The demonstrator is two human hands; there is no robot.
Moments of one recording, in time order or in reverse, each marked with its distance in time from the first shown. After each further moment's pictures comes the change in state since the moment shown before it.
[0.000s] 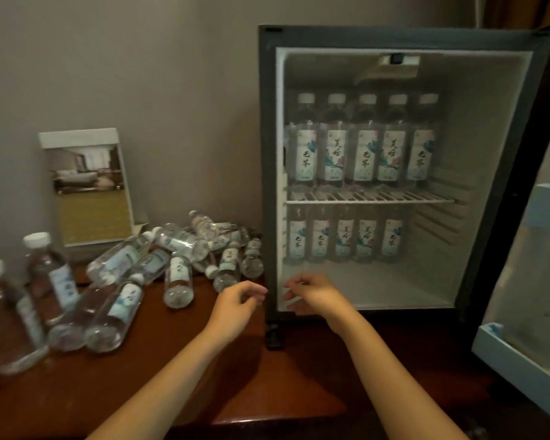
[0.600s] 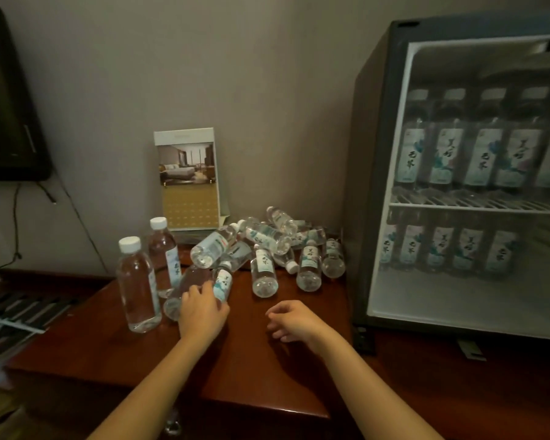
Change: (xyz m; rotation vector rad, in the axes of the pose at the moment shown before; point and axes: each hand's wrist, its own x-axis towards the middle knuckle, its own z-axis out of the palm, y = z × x) left_hand -0.049 -0.078 -0.161 0.869 0.387 -0.407; right_hand 0.020 -0.006 0.172 -0.216 -0.347 0.042
